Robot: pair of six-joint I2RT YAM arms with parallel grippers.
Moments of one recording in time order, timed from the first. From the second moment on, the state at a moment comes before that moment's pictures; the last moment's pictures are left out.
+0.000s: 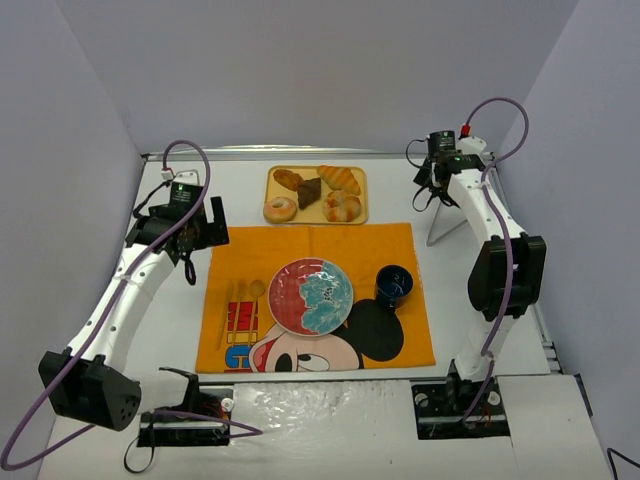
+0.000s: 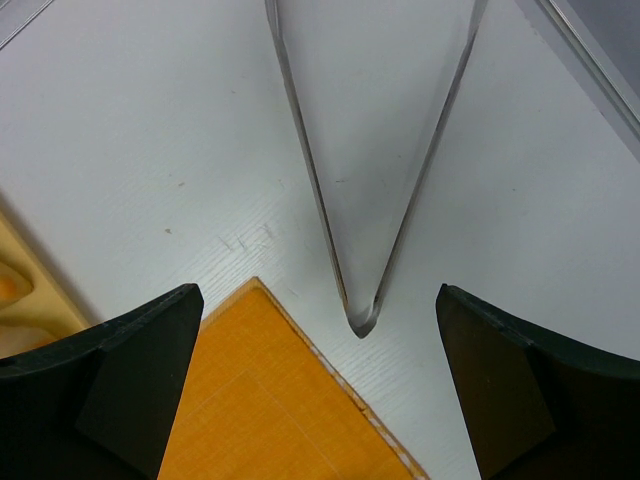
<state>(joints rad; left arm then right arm) -0.23 1.24 1.25 -0.87 -0.32 -0.33 0.11 1.88 1.67 -0.72 0.49 0.63</state>
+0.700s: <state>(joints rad) -0.23 1.24 1.20 -0.81 -0.30 -0.35 -0.01 2.13 1.68 -0.71 0.39 0.72</state>
